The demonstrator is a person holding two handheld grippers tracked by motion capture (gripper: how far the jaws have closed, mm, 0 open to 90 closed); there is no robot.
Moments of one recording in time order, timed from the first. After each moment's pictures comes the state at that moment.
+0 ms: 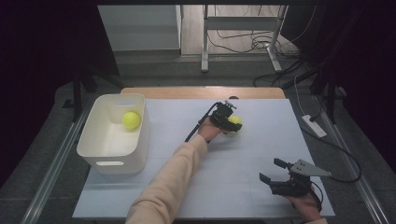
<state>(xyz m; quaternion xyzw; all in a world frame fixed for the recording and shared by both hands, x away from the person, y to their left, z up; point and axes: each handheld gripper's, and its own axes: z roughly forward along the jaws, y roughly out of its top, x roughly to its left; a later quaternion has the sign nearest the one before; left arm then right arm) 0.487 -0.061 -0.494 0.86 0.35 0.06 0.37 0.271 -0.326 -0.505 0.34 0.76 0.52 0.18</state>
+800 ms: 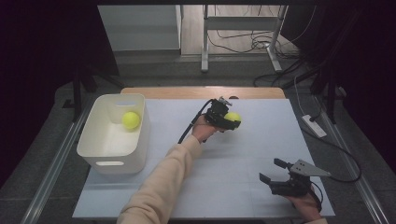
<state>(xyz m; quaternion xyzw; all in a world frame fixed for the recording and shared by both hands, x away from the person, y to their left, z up) 0.464 -0.038 -0.462 0.84 0.34 0.07 0.41 0.271 -0.326 -0.506 0.34 0.76 0.52 0.18</state>
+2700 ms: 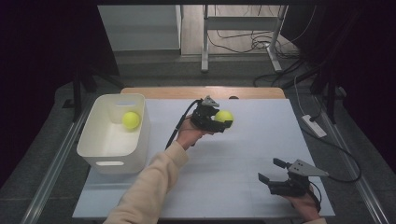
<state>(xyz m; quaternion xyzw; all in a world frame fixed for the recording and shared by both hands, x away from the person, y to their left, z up) 0.416 0.005 -0.426 0.82 0.32 0.10 0.46 0.271 -0.322 -0.506 0.34 0.77 0.51 0.19</state>
